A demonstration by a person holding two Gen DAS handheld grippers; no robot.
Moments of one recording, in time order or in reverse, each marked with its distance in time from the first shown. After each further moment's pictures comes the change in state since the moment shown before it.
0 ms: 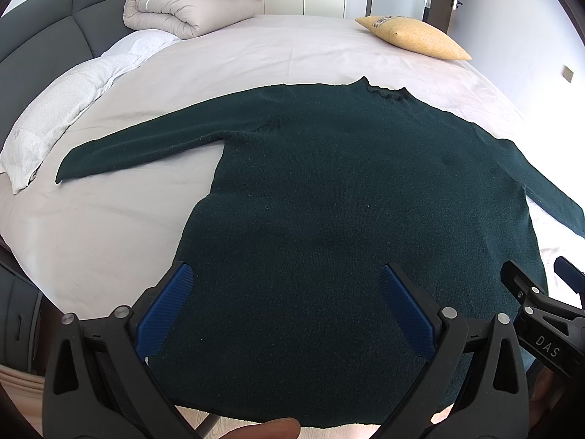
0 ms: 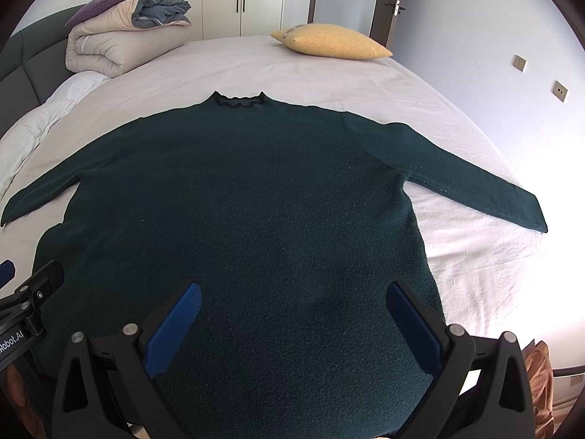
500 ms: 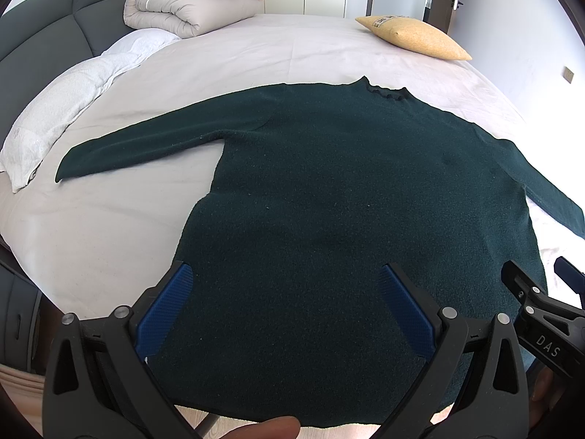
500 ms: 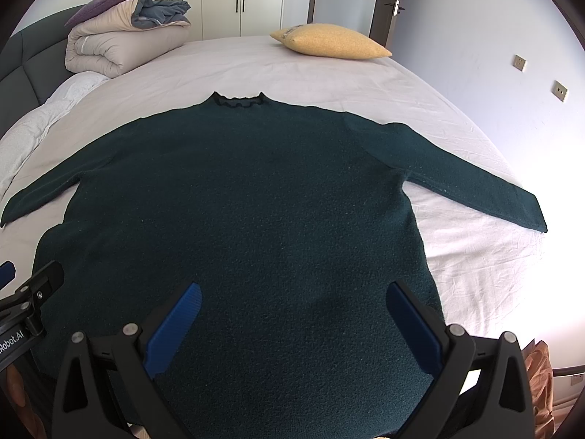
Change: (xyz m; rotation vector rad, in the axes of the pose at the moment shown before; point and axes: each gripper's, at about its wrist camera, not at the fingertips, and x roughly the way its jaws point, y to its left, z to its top) left arm 0.000 0.000 0.000 -0.001 0.001 -0.003; right arm 0.000 -0.001 0.001 0.001 0.000 0.000
